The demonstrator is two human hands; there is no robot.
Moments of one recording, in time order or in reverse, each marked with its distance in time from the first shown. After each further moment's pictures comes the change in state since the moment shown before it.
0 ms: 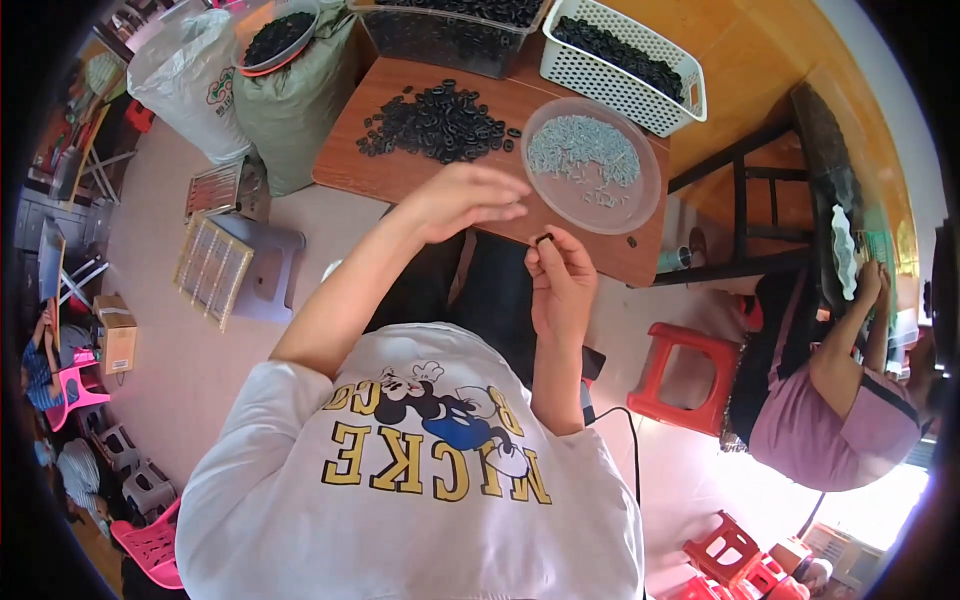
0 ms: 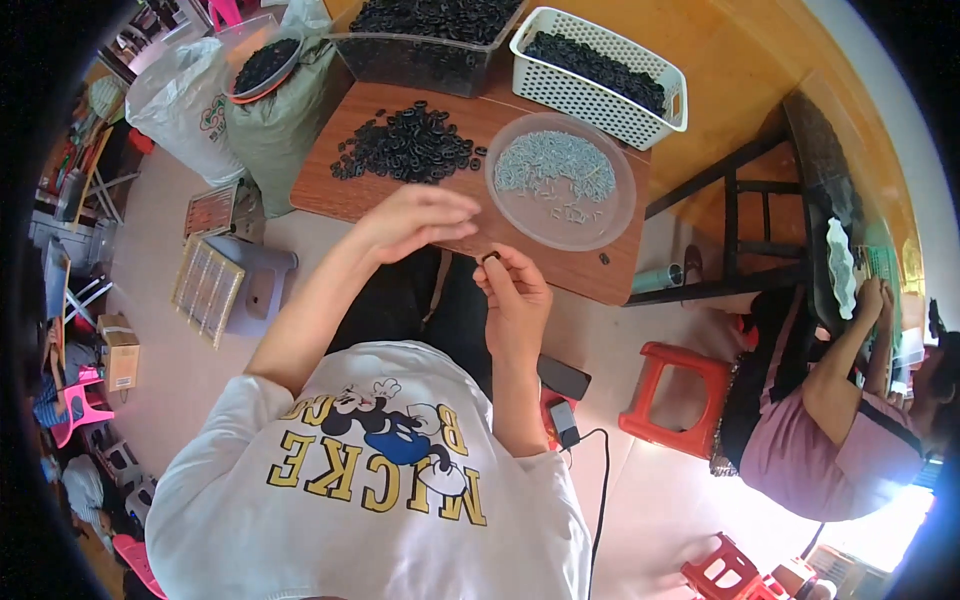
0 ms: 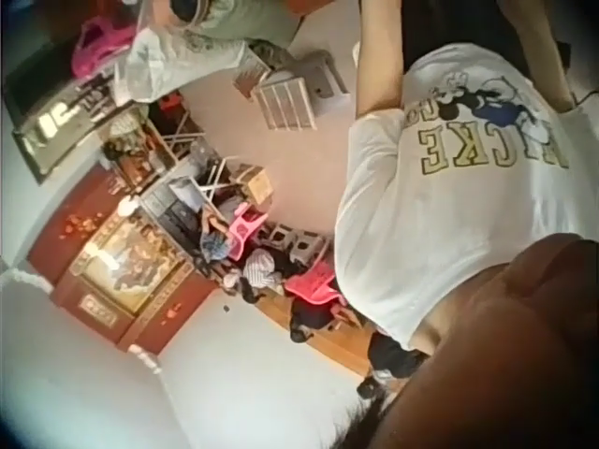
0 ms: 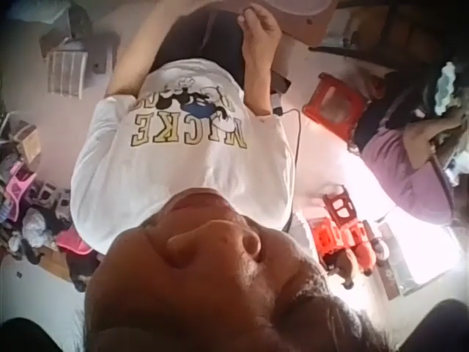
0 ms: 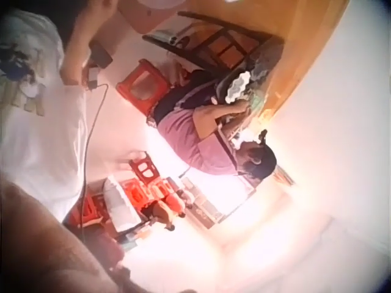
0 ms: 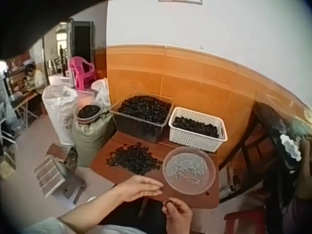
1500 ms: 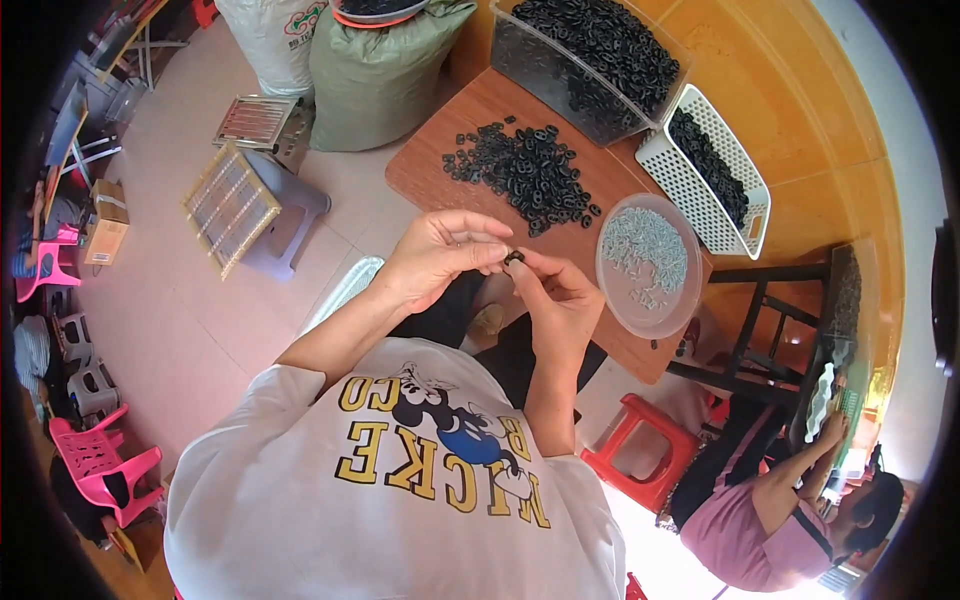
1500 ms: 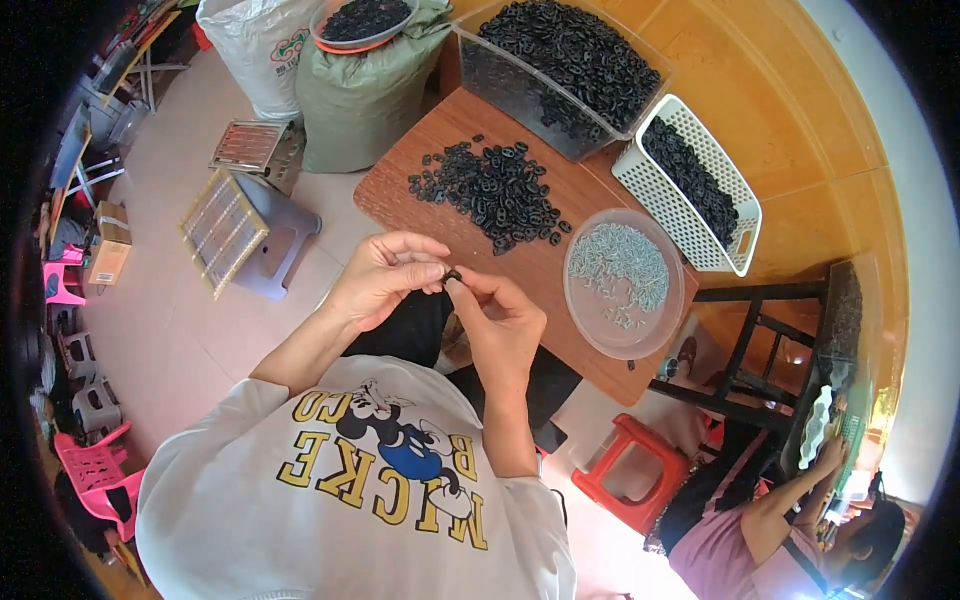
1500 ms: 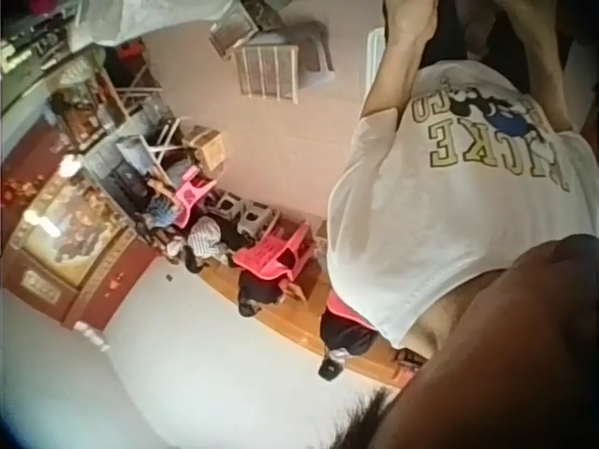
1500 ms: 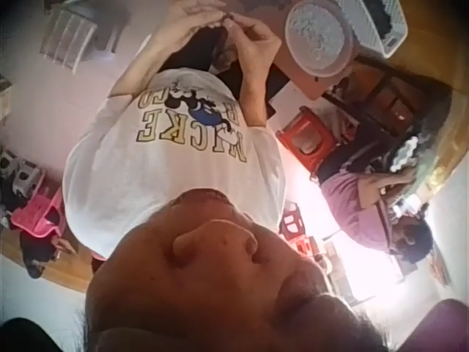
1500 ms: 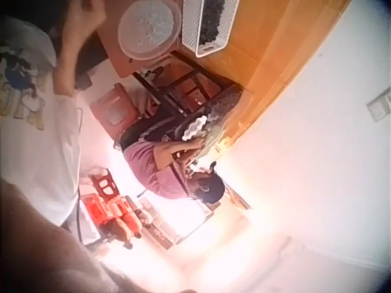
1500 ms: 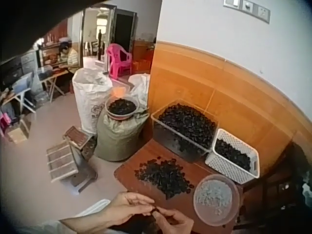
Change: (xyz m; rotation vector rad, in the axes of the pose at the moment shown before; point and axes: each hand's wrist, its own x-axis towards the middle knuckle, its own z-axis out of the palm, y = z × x) left_hand -0.097 0.020 -0.046 -0.241 0.280 0.371; right_hand 0.029 0.023 0.122 -0.658 -0.252 0.066
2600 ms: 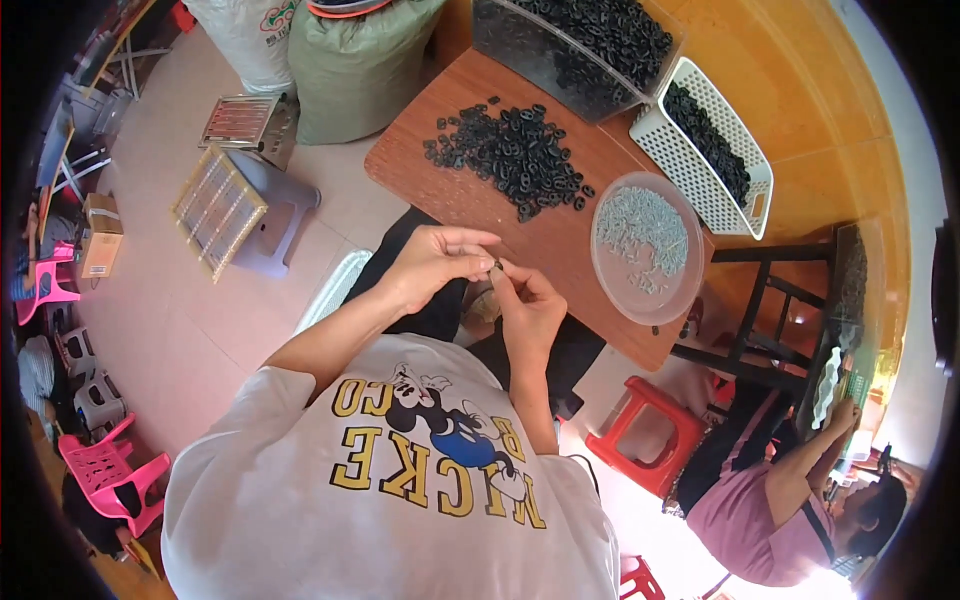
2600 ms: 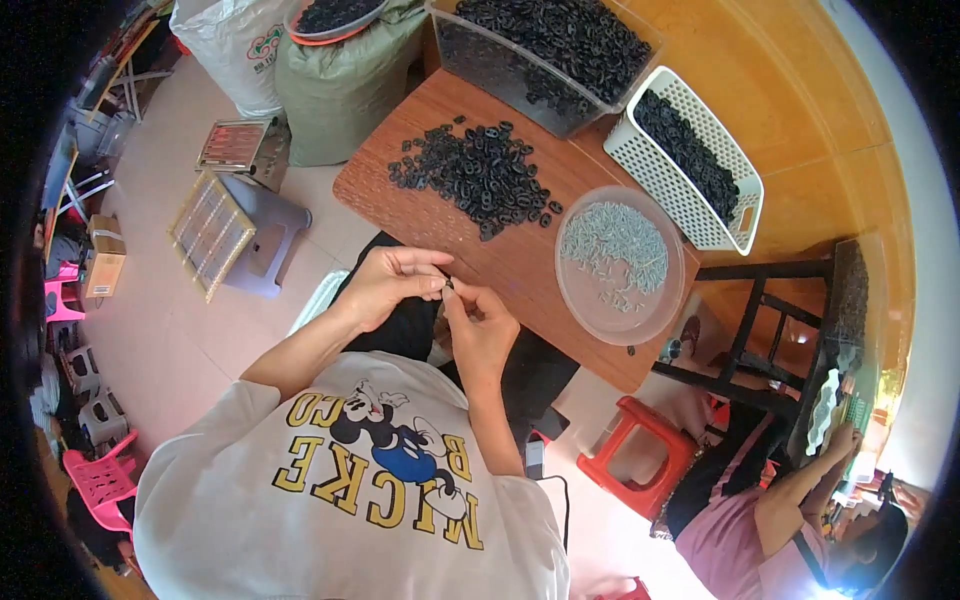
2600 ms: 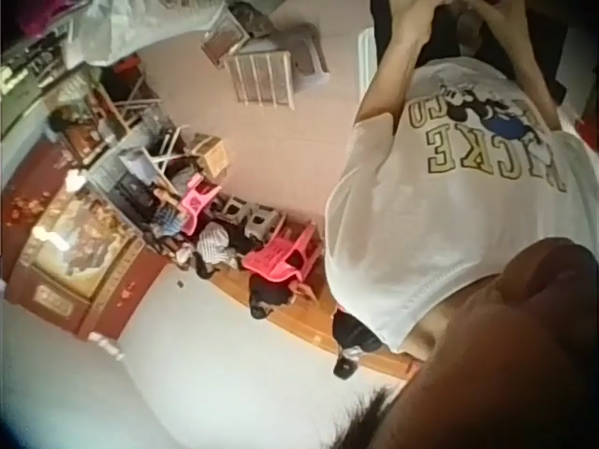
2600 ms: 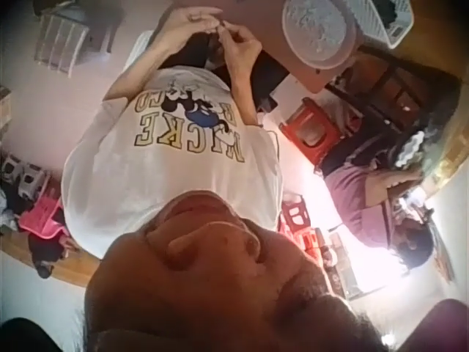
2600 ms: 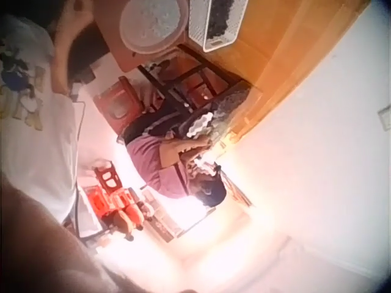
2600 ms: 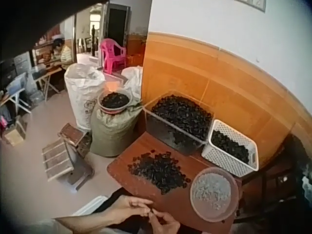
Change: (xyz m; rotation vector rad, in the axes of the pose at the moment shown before) left_hand 0.014 -0.048 -0.022 0.218 0.079 -0.177; right_hand -0.008 0.070 -0.013 -0.186 0.126 0.067
